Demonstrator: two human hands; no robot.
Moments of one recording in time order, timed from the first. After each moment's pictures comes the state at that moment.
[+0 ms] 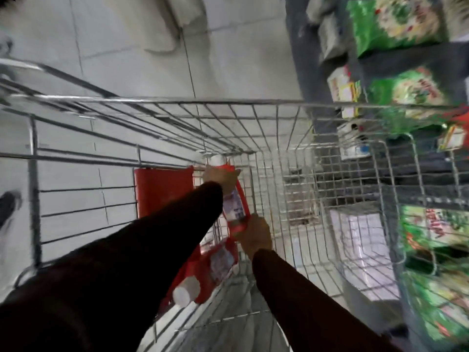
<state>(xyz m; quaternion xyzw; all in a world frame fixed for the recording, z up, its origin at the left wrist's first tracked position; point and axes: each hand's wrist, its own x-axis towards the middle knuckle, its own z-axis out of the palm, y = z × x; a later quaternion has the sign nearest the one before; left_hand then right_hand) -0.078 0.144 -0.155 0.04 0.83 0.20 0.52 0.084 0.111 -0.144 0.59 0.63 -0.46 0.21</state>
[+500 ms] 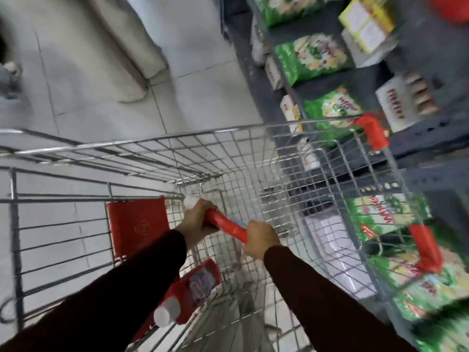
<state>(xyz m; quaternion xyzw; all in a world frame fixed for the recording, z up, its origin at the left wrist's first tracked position) -0.031 0.105 -0.099 -0.08 0.68 0.36 0.63 0.130 0.167 -0.075 0.48 0.74 -0.38 0.29</state>
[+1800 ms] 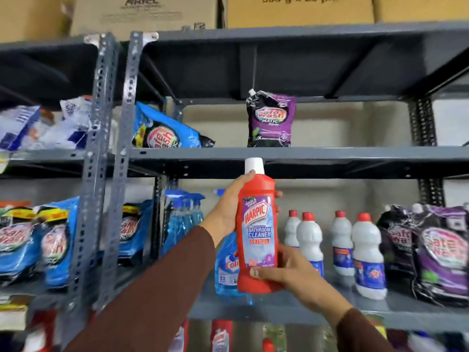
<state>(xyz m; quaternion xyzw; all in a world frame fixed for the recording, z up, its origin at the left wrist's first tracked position) 0.449 0.127 0.686 0.67 -0.07 0.32 0.67 0.562 0.017 0.575 0.52 0.60 -0.21 -0.58</state>
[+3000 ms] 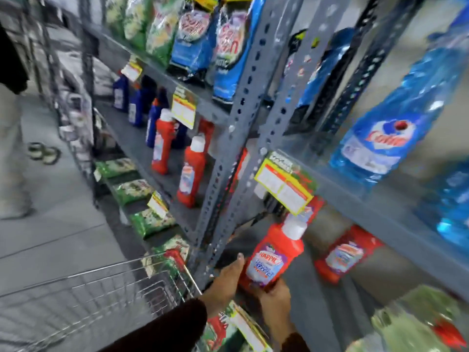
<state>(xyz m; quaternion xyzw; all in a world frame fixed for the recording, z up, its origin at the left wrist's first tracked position) 0.323 0.282 0.182 0.41 0.40 0.47 0.67 0.451 0.257 0.201 0.67 0.49 -0.35 -0.43</state>
